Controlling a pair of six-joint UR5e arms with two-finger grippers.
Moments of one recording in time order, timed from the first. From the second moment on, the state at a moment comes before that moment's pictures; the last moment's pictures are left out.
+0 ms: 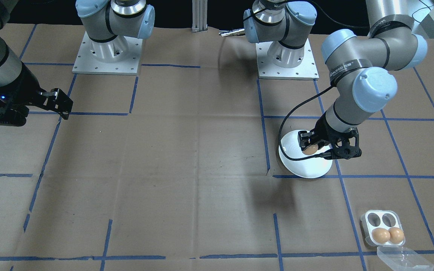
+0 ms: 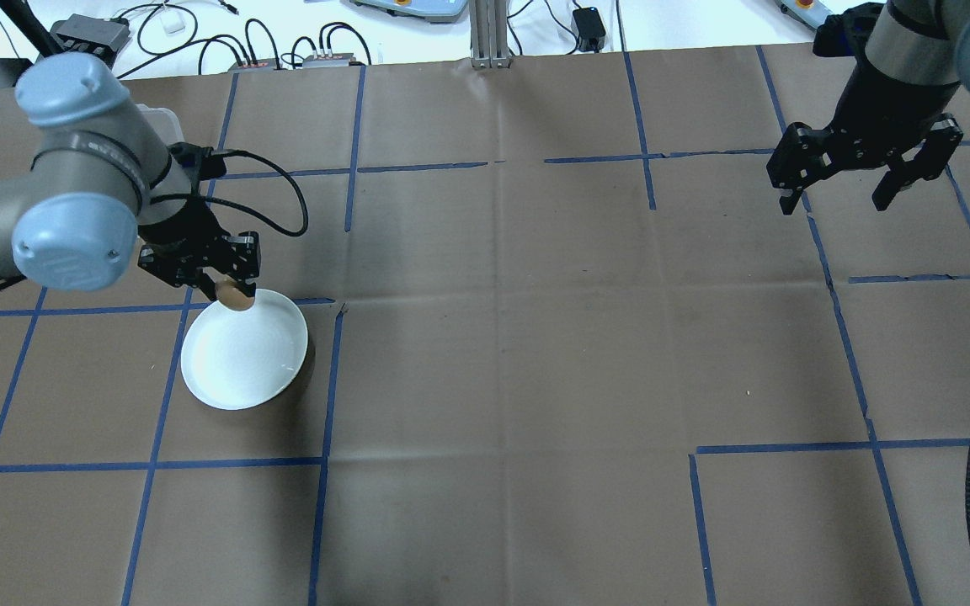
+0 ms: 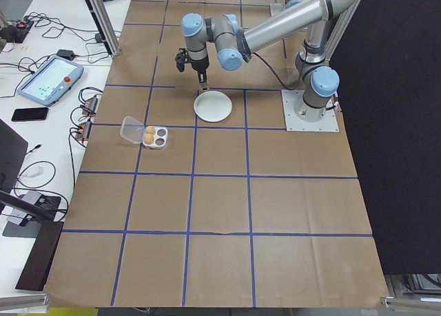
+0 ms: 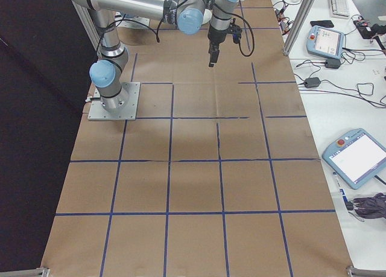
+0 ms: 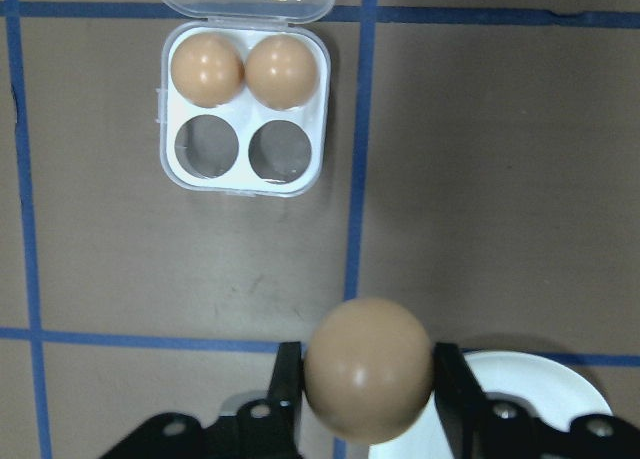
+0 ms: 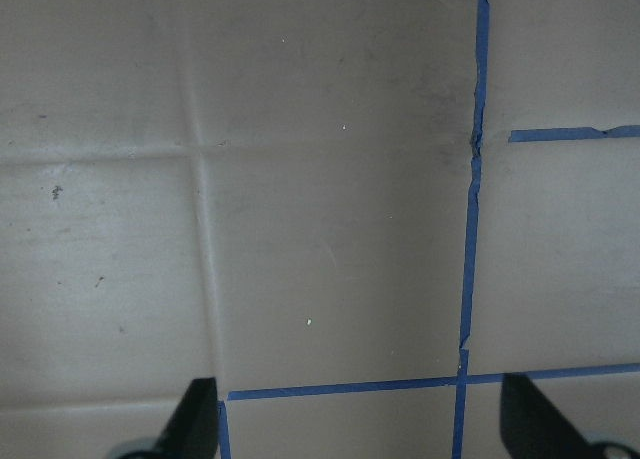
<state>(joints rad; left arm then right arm) -1.38 -1.75 -1.93 -1.12 1.58 0.10 1.39 -1.48 1.60 -1.57 -1.64 -0.14</state>
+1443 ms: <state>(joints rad) -1.36 -1.55 -1.90 -1.18 1.61 0.15 1.39 -1.49 1.60 -1.57 -1.64 -0.14</state>
